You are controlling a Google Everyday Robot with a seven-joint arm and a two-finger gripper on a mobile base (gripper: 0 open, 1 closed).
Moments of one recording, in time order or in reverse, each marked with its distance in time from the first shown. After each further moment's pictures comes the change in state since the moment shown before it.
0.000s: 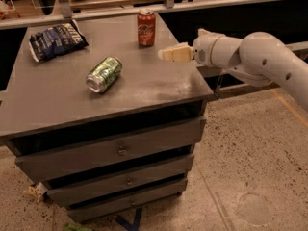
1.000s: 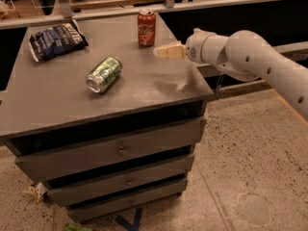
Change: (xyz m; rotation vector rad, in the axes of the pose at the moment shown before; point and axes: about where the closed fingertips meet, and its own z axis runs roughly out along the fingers) arm 0.009 -0.020 0.030 0.054 0.024 0.003
